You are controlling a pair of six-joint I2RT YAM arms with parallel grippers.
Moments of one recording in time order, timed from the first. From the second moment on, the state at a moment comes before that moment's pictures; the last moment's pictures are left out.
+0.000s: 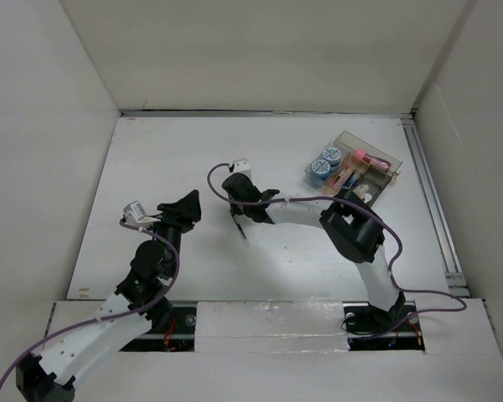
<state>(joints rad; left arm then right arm) -0.72 0.40 0.24 0.31 -0.71 -0.79 0.92 2.14 1.48 -0.10 0.41 0.46</state>
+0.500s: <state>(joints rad) -0.72 0.36 0.24 0.31 -0.73 -0.80 0.86 2.12 1.46 -0.08 0.39 0.47</state>
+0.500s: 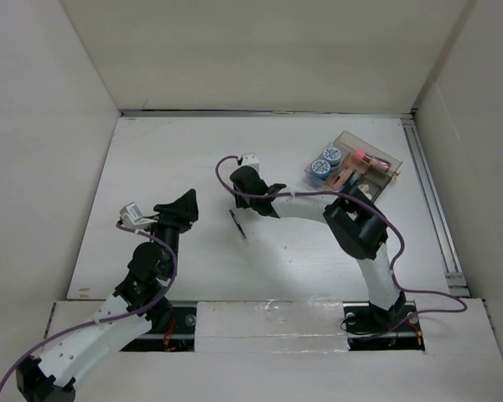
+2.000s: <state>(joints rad) -0.72 0.44 0.24 0.31 -0.69 -0.80 0.21 1.43 0.69 0.24 0.38 0.98</state>
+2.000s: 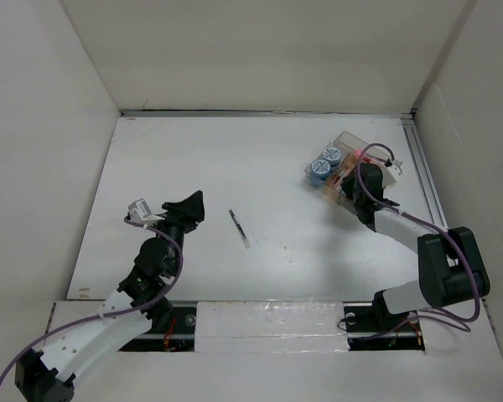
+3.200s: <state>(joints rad) -0.72 0.38 0.24 0.32 -0.71 -0.80 0.98 1.87 1.13 0.12 0.37 0.60</state>
